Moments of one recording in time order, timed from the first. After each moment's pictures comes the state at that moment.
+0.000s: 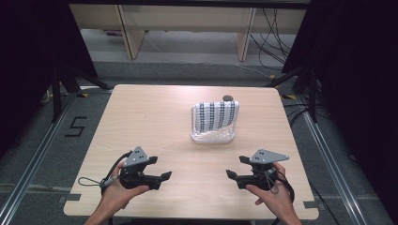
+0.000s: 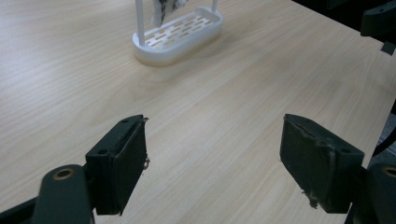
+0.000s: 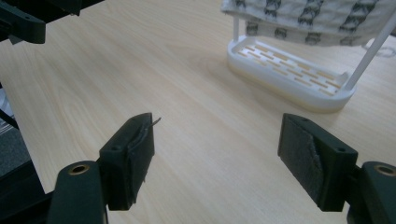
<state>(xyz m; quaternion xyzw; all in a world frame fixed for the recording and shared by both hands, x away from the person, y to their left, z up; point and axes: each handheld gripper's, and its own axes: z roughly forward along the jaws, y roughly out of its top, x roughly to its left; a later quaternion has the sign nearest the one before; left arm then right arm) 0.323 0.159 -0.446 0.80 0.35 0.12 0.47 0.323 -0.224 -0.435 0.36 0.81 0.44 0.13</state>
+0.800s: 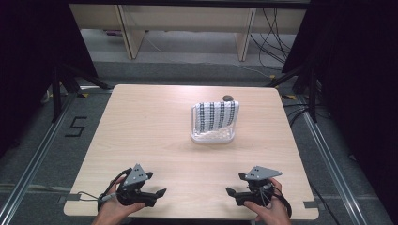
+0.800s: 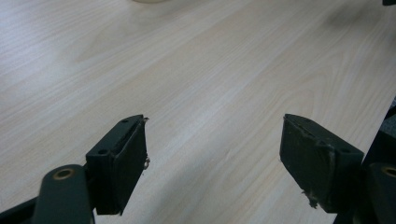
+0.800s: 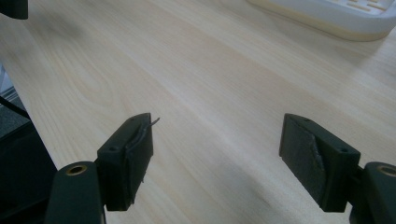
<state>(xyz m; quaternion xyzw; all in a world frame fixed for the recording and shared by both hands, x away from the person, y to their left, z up) 0.297 0.169 -0.486 0.84 0.34 0.13 0.41 0.300 -0.224 -0.478 0.37 0.83 0.40 0.11</state>
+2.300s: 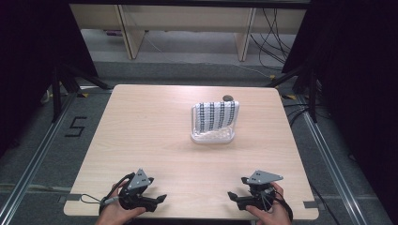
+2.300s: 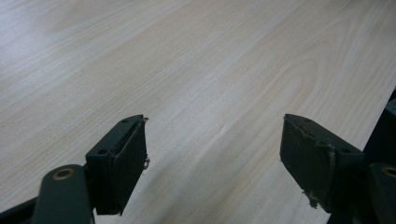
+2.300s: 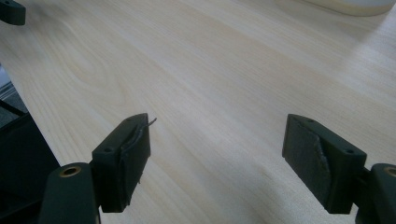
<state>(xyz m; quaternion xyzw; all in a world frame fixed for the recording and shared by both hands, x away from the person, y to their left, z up) 0.295 0.168 -0.500 0.85 0.33 0.11 0.39 0.293 -0.230 -0.487 0.38 0.84 0.39 0.11</state>
